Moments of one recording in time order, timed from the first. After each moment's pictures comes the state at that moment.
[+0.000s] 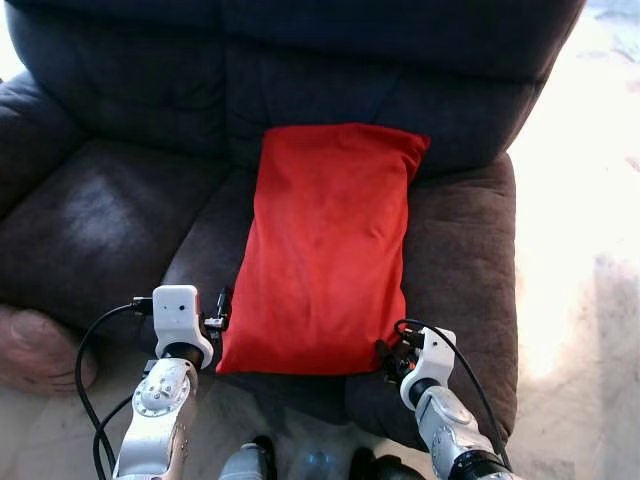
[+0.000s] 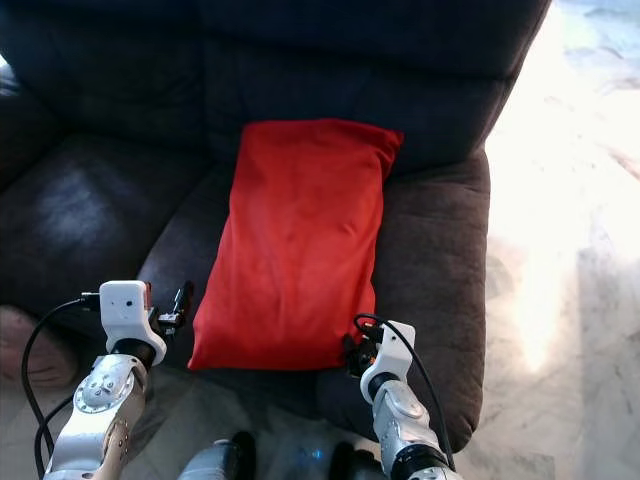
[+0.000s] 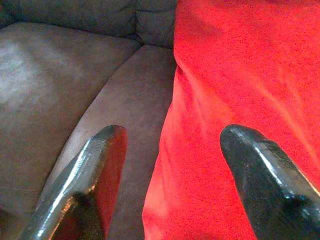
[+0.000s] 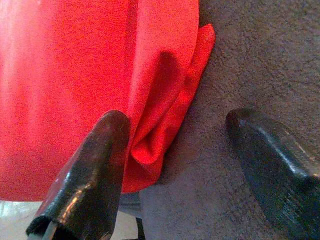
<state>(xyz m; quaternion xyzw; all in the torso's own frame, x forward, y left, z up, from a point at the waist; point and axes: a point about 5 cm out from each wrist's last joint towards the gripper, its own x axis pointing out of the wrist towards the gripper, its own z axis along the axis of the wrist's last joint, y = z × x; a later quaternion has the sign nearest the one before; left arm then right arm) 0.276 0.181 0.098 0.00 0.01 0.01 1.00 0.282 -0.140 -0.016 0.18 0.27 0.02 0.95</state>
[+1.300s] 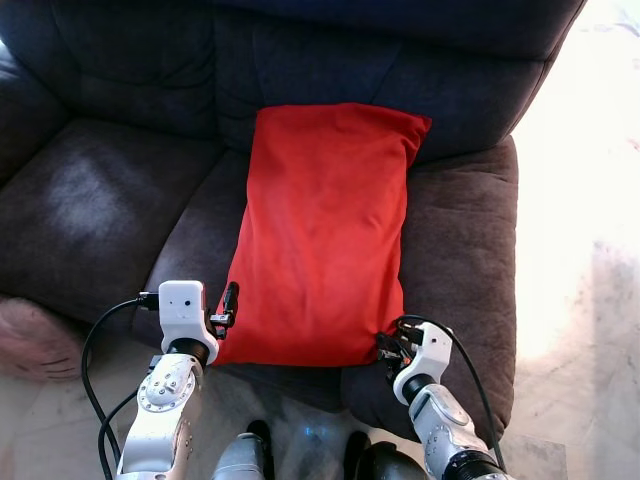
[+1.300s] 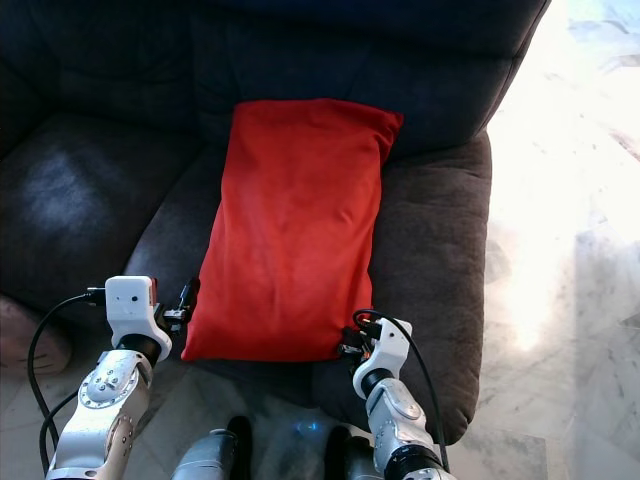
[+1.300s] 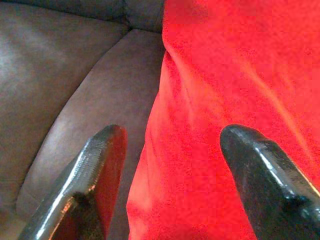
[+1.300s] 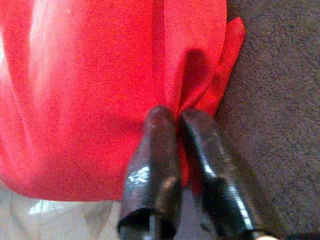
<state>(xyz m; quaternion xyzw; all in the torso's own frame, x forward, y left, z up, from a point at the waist) 0.279 0.174 0.103 -0.01 0.01 0.00 1.00 0.285 -0.129 -0.008 0.23 0.22 0.07 0.94</state>
